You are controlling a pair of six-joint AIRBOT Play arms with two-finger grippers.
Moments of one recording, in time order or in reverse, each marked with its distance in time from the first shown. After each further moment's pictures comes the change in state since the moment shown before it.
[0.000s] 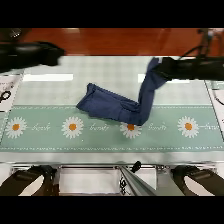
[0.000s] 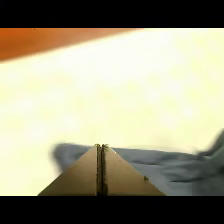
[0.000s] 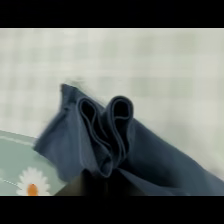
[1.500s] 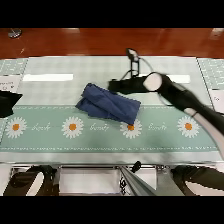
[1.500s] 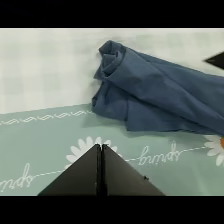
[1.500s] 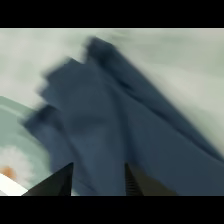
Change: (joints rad) left arm 0.214 0.406 -0.166 0.139 -0.443 -0.124; right arm 0.287 -0.299 0.000 -0.132 -0.175 0.012
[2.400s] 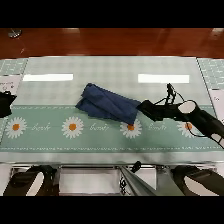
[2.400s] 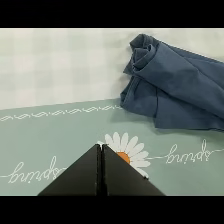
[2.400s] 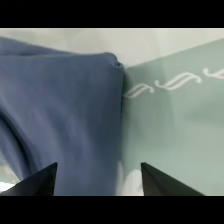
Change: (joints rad) left arm 0.000 -0.001 -0.006 0.090 -0.001 0.004; right arm -0.263 0.226 -0.606 0.422 -0.158 -0.051
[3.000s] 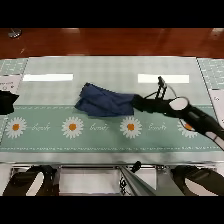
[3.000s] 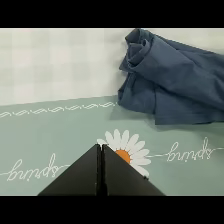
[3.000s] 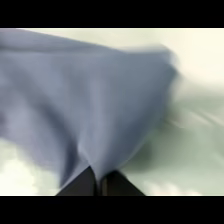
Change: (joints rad) left arm 0.000 -0.034 -0.002 0.002 0.002 -0.003; right arm 0.116 0.001 0.118 0.126 -0.086 -0.144
